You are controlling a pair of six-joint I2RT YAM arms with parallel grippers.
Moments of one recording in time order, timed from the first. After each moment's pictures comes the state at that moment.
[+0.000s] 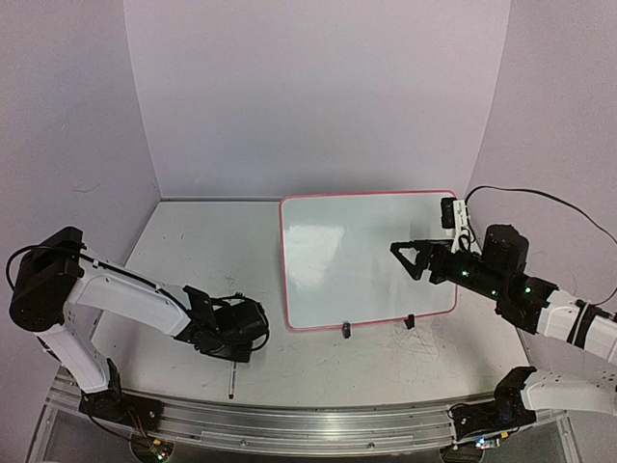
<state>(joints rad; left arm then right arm) -1.16 1.65 0.80 -0.49 -0.38 -0.96 0.58 0.92 0.56 0.18 -0.22 0.43</state>
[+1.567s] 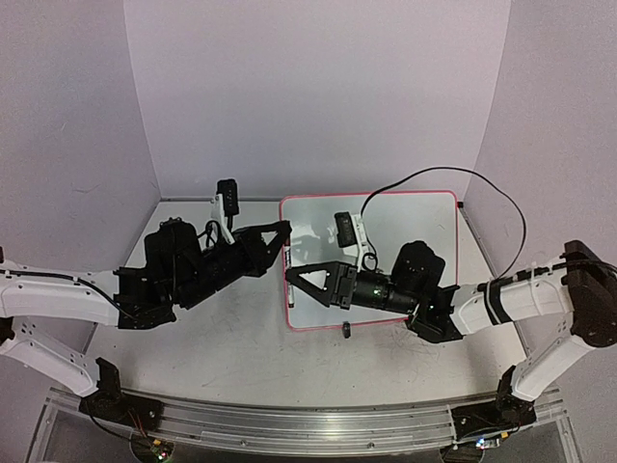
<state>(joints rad) -1.17 1.23 0.79 0.49 -0.32 -0.66 1.04 1.54 0.74 0.92 -0.35 0.81</state>
